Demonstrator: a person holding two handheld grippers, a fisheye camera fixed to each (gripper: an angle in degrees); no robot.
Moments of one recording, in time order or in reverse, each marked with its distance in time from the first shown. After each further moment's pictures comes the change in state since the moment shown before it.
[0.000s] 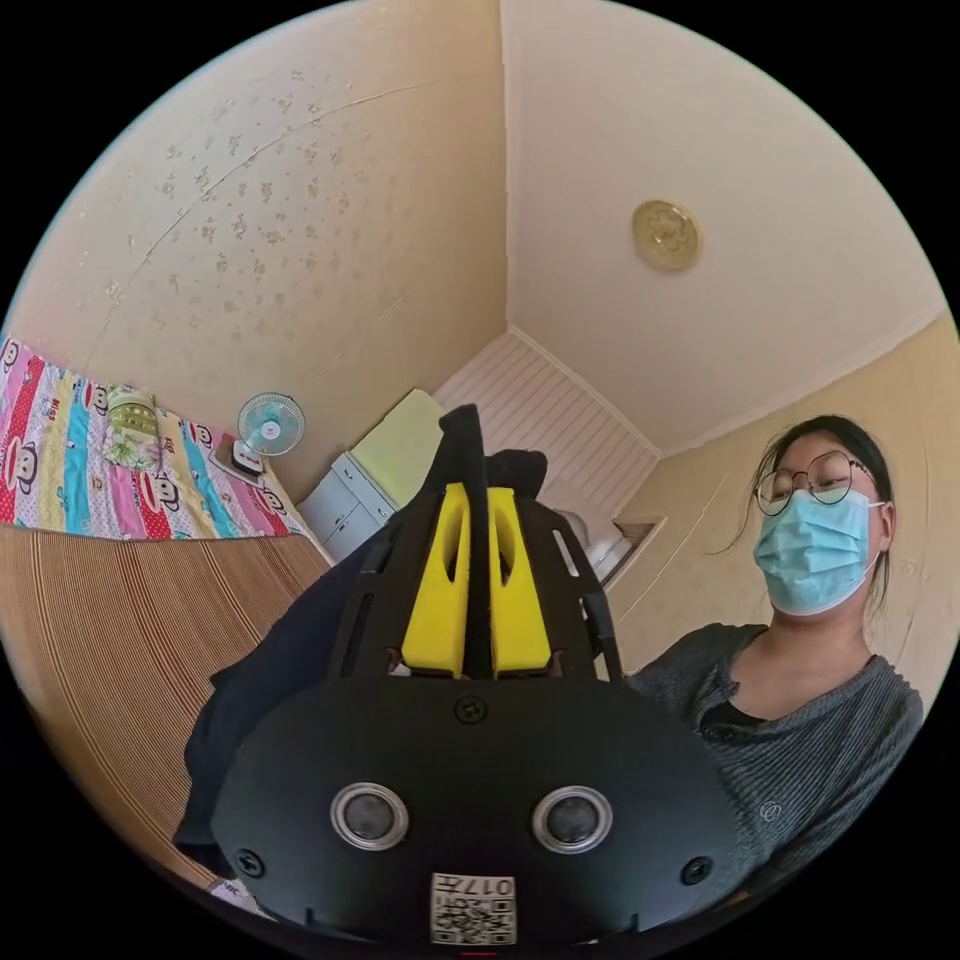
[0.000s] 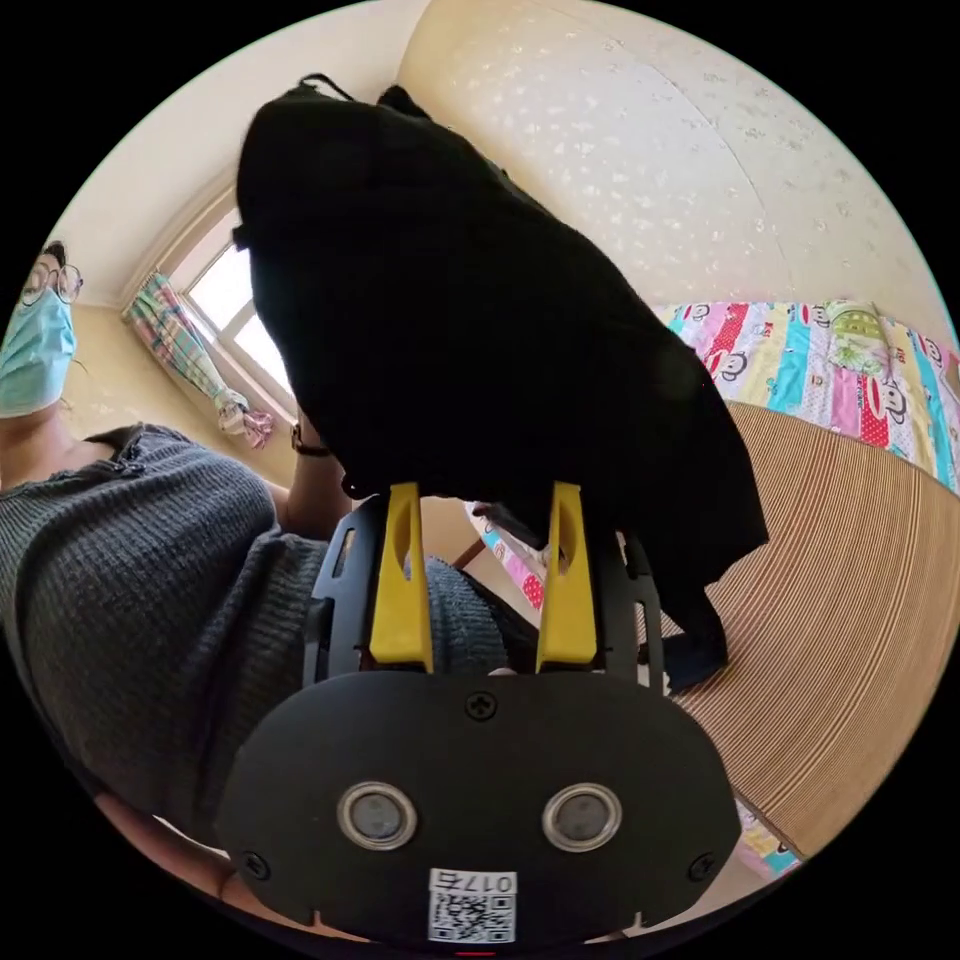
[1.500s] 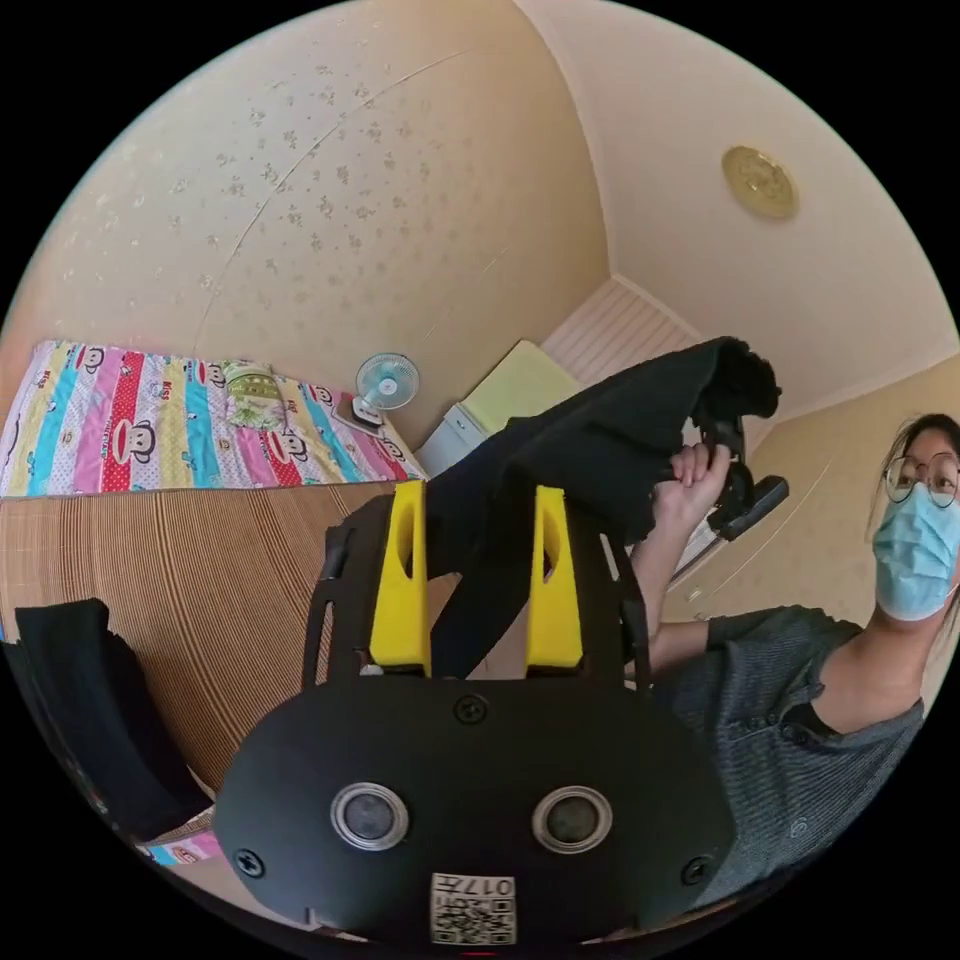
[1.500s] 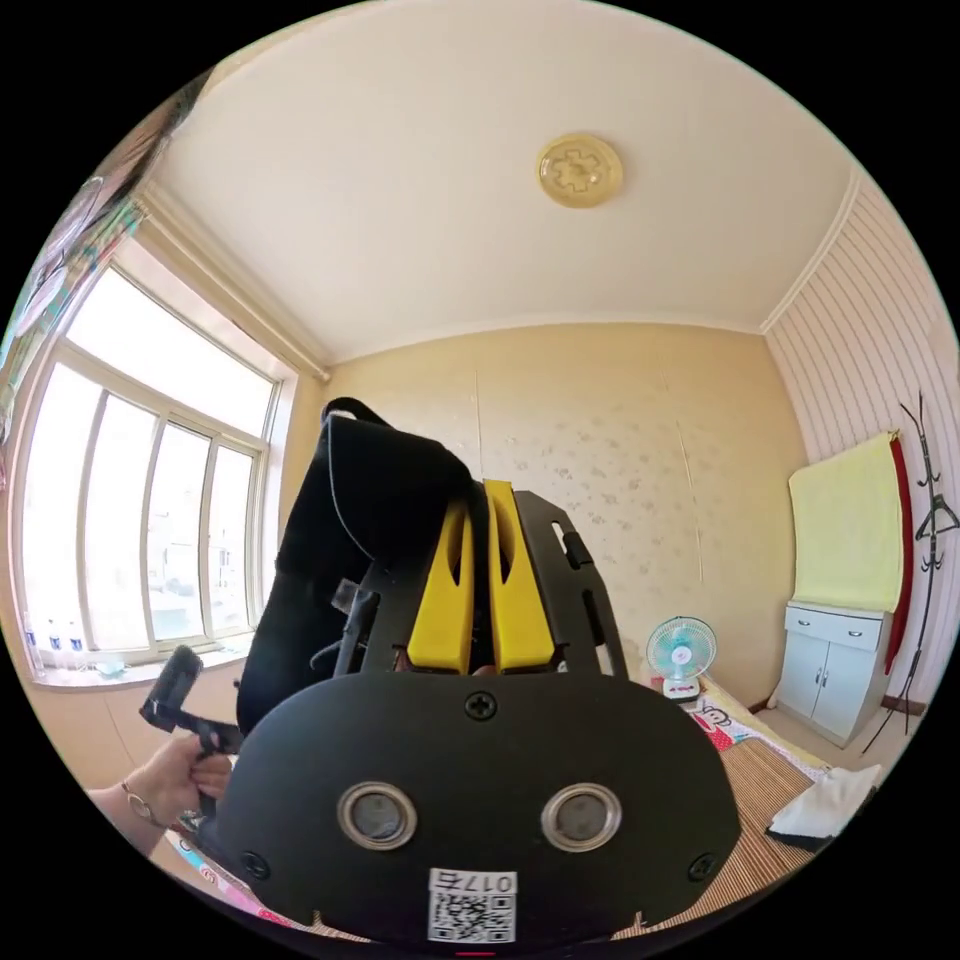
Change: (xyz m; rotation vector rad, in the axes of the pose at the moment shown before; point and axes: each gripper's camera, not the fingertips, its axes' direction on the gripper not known) left arm 0.098 0.066 -0.006 -0.238 -0.411 -0.044; right arm -0.392 -0.108 -0.031 1.134 0.997 -0.293
